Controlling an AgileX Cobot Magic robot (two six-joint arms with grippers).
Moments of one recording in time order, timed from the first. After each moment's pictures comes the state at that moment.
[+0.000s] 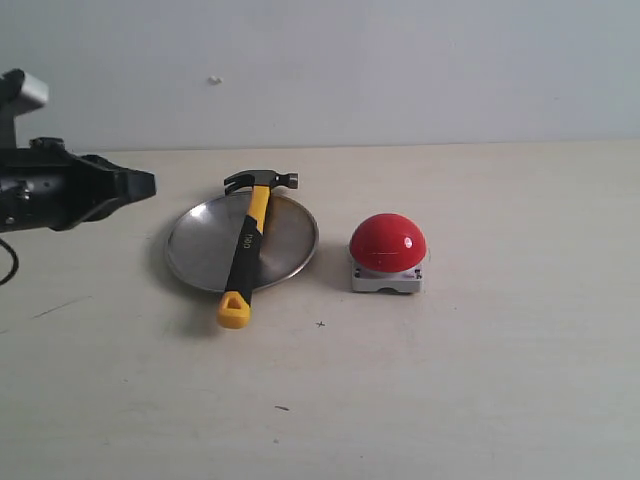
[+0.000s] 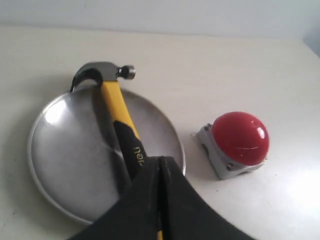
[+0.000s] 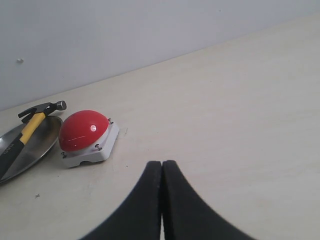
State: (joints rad) left arm -0.15 1.55 -0.72 1.20 -0.55 -1.30; right arm 0.09 0.01 0.00 -0.35 0.38 0.68
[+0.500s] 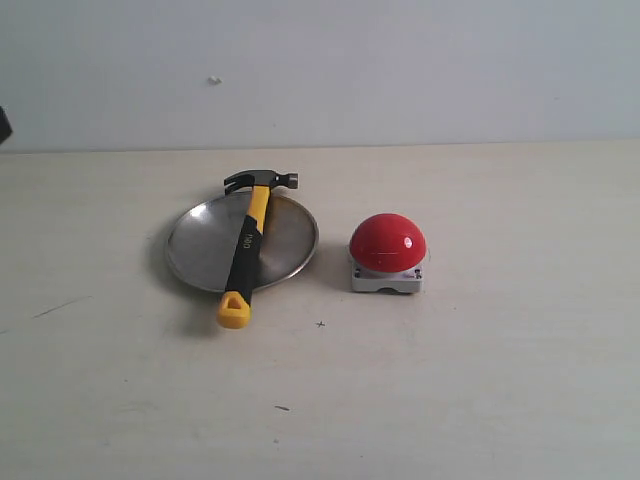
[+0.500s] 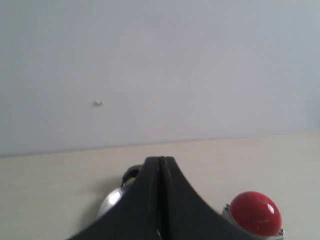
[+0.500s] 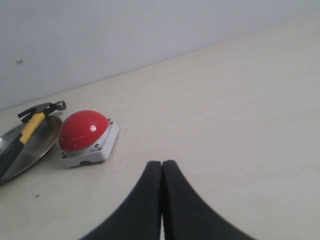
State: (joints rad) left arm -0.15 0.92 -0.41 0.72 -0.45 -0.81; right arm 0.09 0.01 0.00 -0.35 0.38 0.68
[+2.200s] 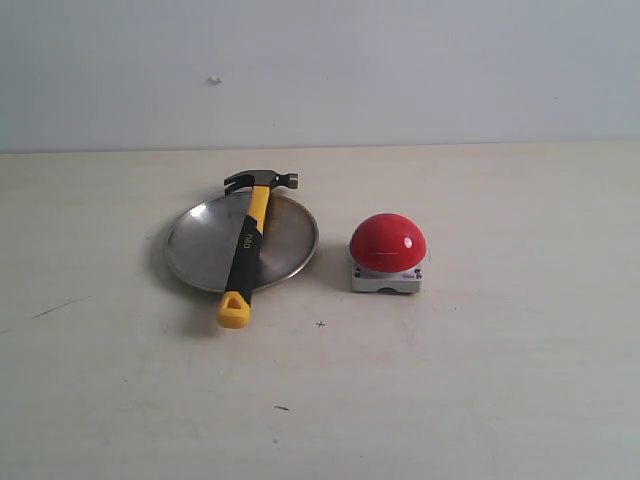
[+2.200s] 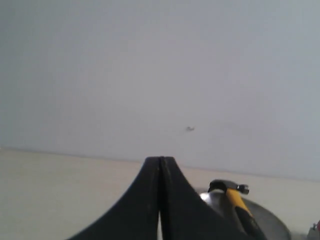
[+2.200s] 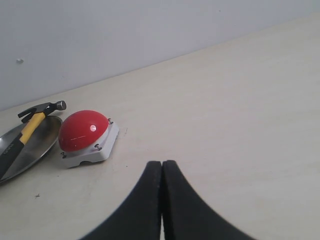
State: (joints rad) left arm -0.08 0.01 0.00 0.11 -0.04 -0.26; right arm 0.09 0.01 0.00 -0.35 0.38 0.68
